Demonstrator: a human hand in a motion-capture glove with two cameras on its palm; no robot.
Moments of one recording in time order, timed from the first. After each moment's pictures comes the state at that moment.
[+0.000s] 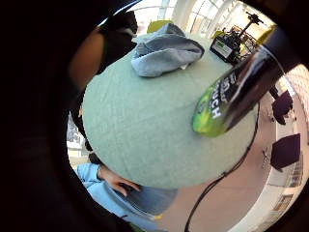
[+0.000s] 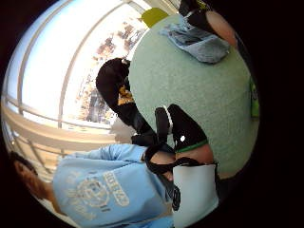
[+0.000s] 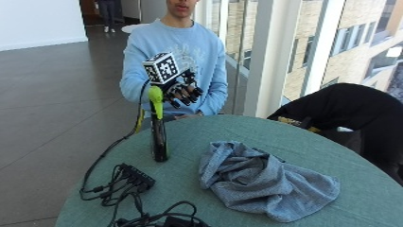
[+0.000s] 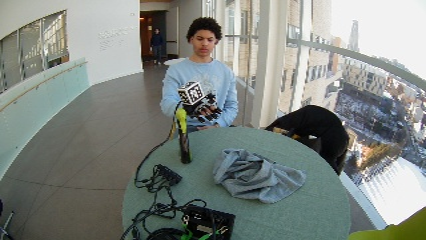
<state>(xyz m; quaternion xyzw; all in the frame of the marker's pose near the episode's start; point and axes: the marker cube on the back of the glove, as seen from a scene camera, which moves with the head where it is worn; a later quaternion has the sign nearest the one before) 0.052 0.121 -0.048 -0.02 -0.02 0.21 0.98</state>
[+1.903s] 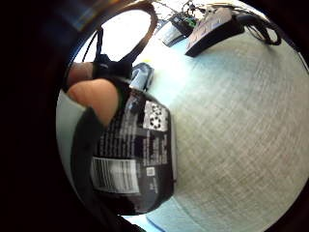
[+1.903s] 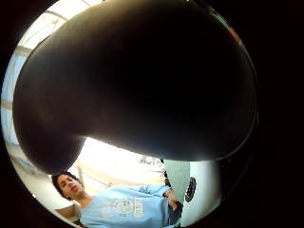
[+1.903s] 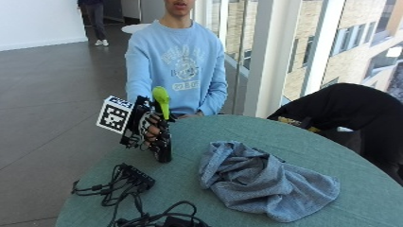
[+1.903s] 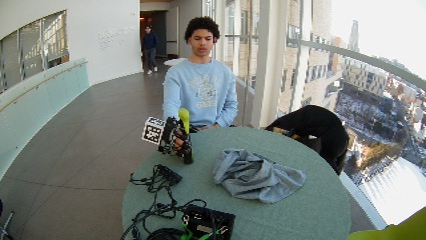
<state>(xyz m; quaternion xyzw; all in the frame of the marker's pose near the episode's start) 0.226 0.130 -0.020 0.23 -0.31 0.39 0.84</state>
